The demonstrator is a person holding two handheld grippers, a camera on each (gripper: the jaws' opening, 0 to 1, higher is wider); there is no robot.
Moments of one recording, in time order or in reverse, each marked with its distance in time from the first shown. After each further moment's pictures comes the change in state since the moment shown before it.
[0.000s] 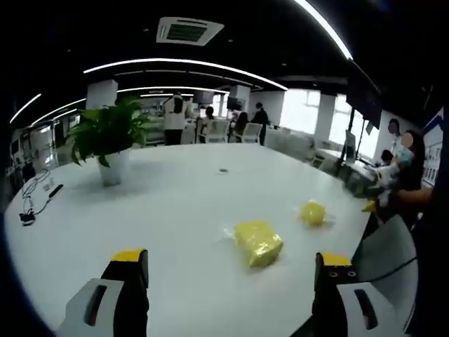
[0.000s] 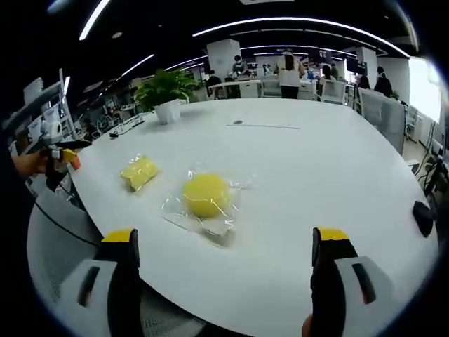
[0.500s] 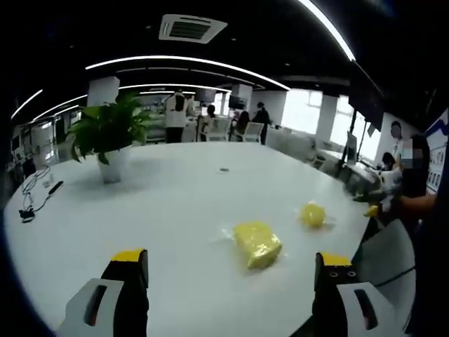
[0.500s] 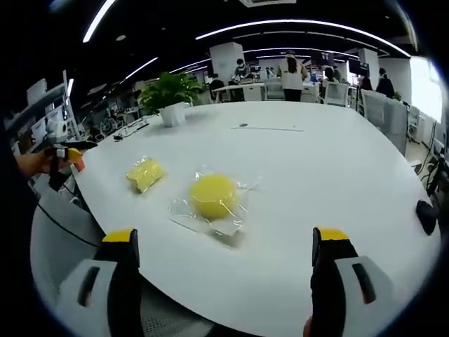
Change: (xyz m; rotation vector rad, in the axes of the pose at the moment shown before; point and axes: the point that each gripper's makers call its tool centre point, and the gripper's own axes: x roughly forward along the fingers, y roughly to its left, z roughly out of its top) left arm 0.001 0.005 0.002 -0.019 0.003 0.014; right arm -0.002 0.009 0.001 0.005 -0.030 0.014
